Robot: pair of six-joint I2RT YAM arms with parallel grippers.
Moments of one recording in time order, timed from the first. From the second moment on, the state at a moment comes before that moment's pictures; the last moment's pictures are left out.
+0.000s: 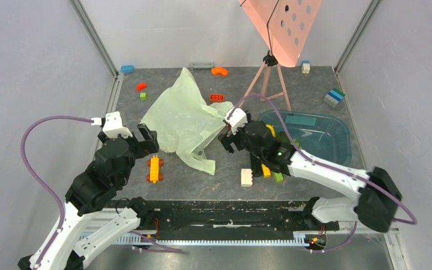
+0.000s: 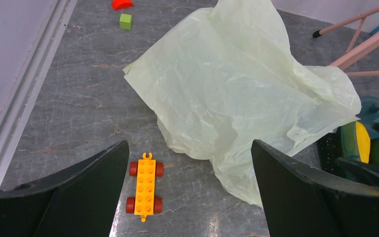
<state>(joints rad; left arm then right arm) -0.66 0.56 1.03 -0.83 -0.65 -0.44 0.90 1.33 0.86 0.07 0.23 -0.11</state>
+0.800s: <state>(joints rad) -0.66 0.57 0.87 -0.78 -0.60 -0.44 0.90 0.60 0.47 -0.06 0.20 0.02</state>
